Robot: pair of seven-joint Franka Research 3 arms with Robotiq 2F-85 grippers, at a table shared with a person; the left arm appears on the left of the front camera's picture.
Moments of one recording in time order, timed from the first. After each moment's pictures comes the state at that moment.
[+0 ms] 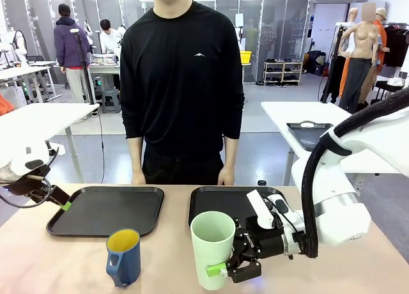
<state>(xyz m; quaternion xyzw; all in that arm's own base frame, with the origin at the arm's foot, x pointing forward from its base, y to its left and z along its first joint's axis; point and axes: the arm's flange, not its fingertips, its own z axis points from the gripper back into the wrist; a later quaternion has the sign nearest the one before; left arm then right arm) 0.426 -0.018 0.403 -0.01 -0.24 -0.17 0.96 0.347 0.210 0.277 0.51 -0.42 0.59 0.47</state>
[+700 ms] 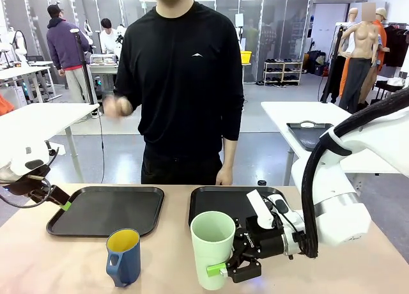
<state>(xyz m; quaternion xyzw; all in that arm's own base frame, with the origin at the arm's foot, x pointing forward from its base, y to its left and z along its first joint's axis) 0.426 -0.018 0.403 -0.01 -0.24 -0.17 0.96 0.347 0.210 0.277 0.51 -0.42 0.59 0.47</state>
